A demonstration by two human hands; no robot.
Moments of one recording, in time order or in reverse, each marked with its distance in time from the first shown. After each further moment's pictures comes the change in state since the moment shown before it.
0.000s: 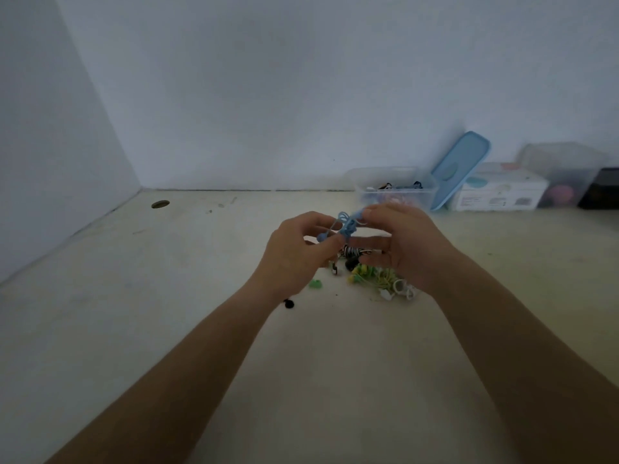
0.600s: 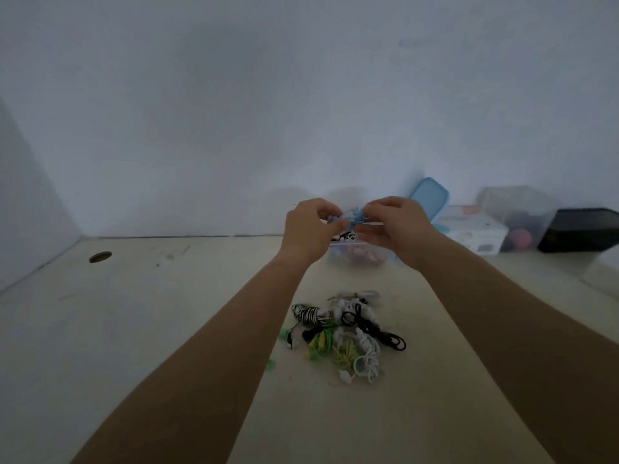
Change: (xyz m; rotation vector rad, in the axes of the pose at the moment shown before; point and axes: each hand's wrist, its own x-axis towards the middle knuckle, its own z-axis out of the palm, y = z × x) left_hand 0.174 0.010 0.073 0.166 0.102 0.060; right_hand 0.109 -0.060 -0.075 -0.106 0.302 -0.049
